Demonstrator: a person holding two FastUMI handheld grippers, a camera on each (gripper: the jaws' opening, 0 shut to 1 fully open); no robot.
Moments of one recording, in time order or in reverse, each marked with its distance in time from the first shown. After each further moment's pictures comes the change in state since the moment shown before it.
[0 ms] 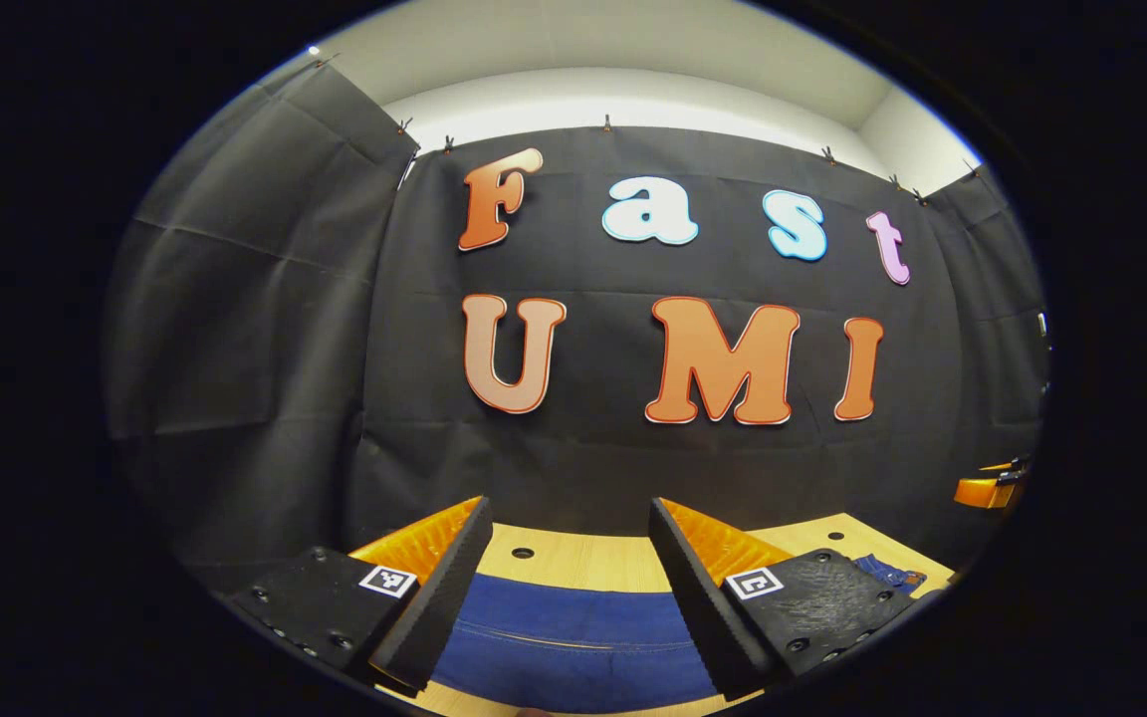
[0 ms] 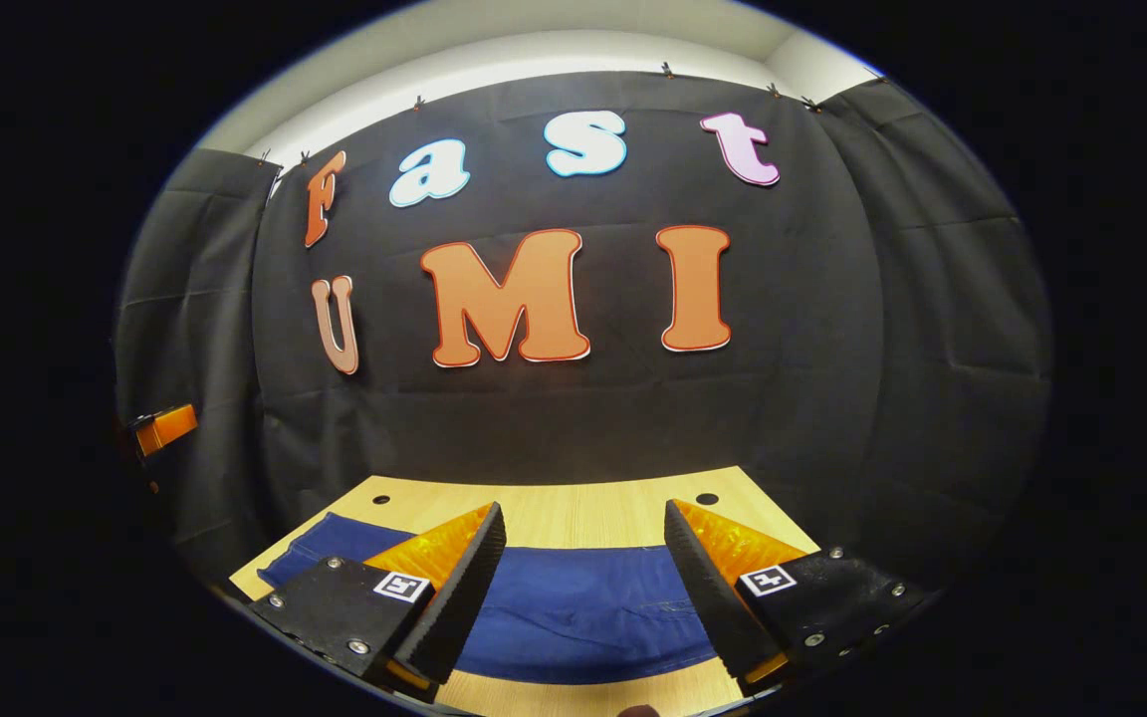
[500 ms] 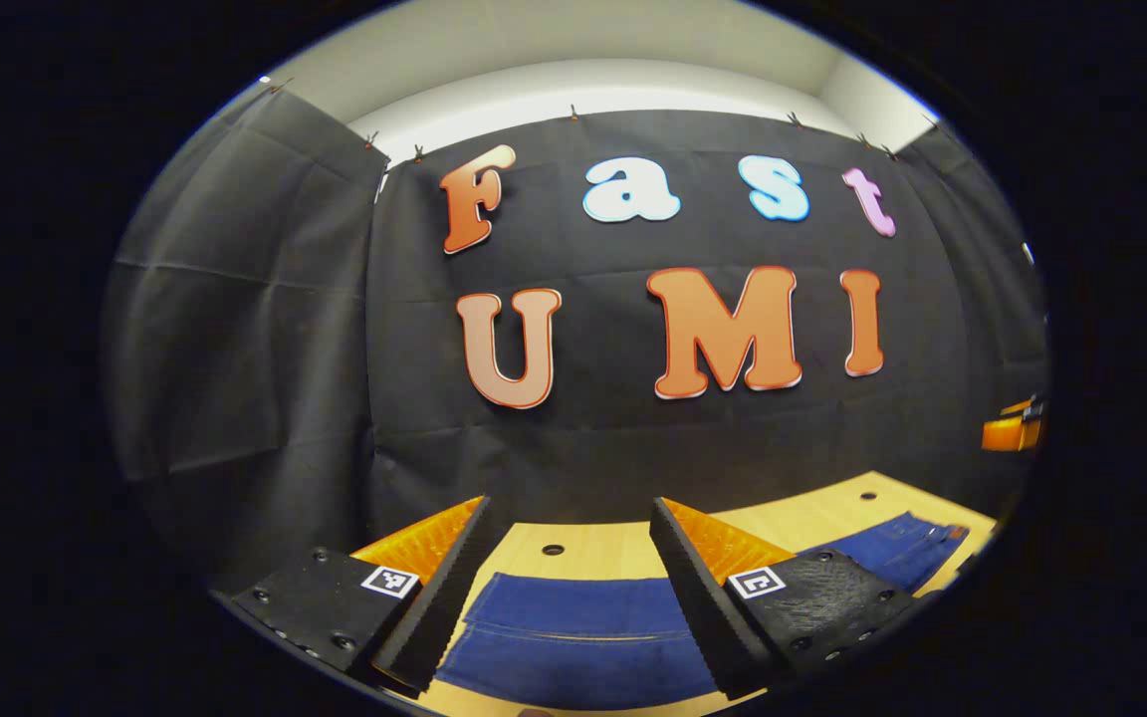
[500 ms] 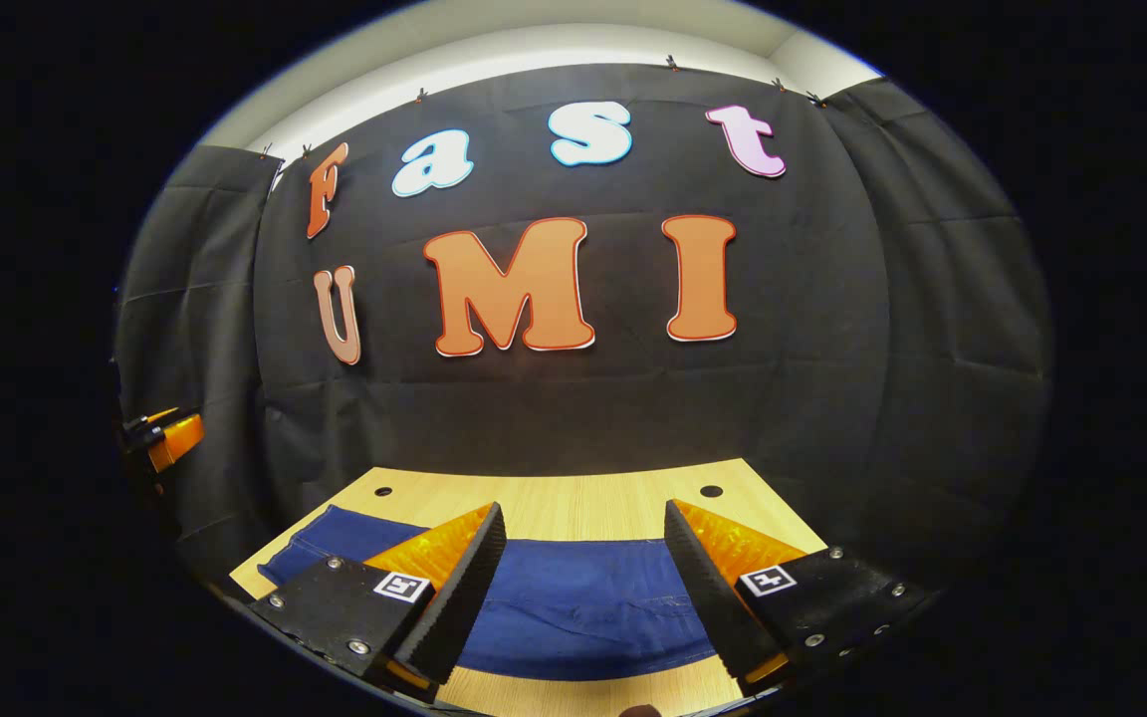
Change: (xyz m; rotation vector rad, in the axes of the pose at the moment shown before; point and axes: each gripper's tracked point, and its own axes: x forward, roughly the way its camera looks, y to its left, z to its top) left arm 0.006 0.018 -0.036 0.186 0.029 0.014; right arm 0.005 0.002 -0.014 -0.005 0.037 0.007
